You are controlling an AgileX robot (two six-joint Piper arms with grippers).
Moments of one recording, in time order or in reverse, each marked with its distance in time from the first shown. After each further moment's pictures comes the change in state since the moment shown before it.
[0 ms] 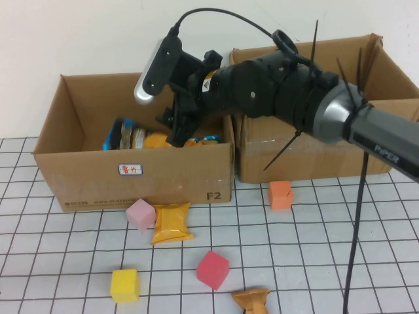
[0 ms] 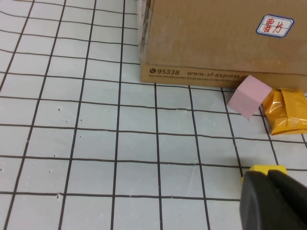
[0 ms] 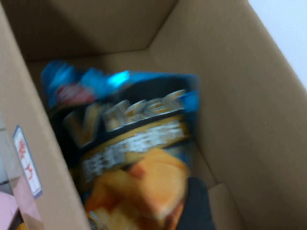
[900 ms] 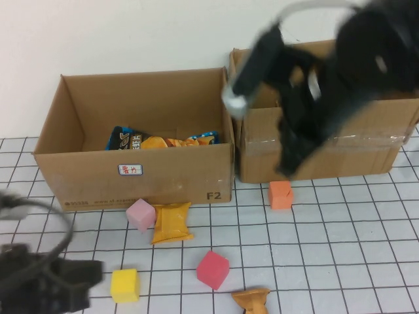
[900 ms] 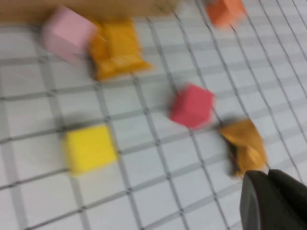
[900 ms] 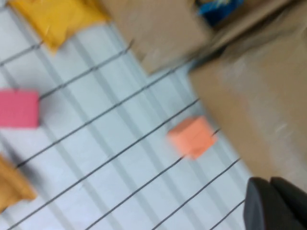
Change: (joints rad) right arm 0.011 -0.488 0.381 -0.346 0.577 0.391; left arm 0.000 0.406 -0.229 -0.728 0.273 0.650
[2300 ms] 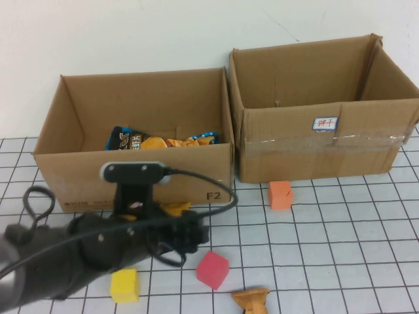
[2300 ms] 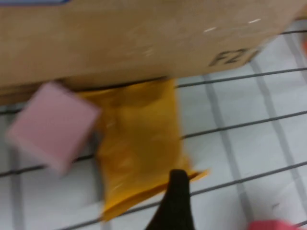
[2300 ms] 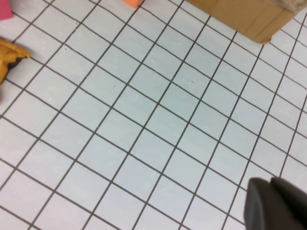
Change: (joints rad) right arm 0.000 -1.052 0.905 -0.166 -0.007 0.484; left arm -0.489 0.743 -0.177 -0.162 -0.826 0.032
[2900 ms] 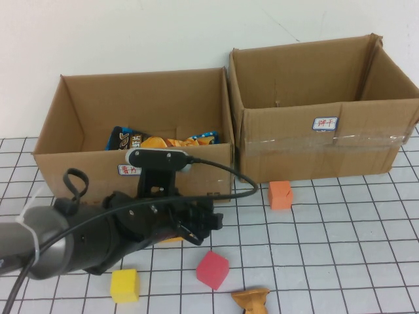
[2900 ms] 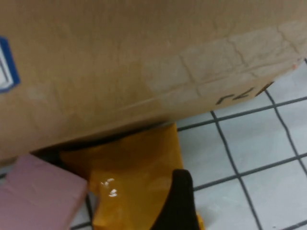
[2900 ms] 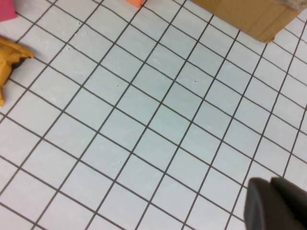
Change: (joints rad) right arm 0.000 0.000 0.000 0.008 0.000 0.001; left arm 0.000 0.159 -0.151 -0.077 -0.009 0.152
